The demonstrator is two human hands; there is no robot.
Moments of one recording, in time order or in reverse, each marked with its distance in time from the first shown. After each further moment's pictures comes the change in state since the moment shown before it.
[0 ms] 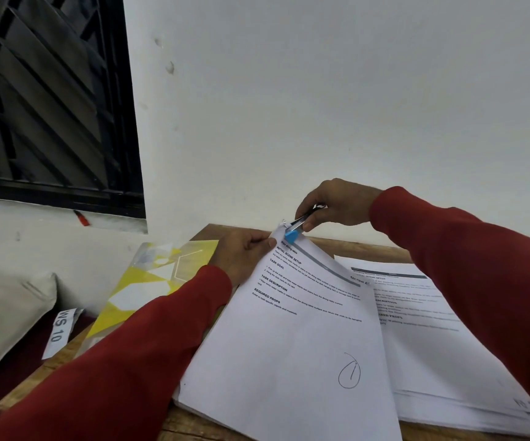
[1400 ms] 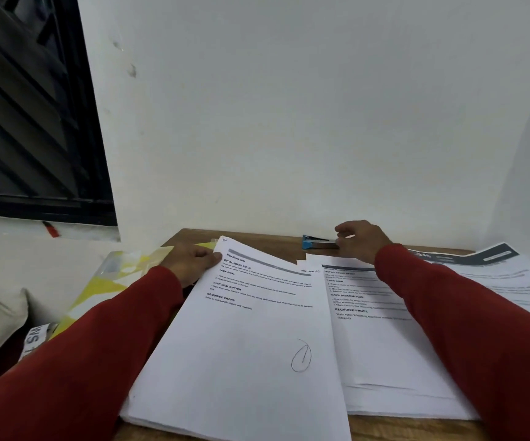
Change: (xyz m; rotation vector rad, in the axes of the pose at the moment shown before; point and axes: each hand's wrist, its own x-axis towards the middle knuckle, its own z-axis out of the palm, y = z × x) left_hand 0.004 -0.016 -0.024 0.063 -0.037 -0.447; right_hand -0.066 0.117 0.076 0.286 0.395 0.587
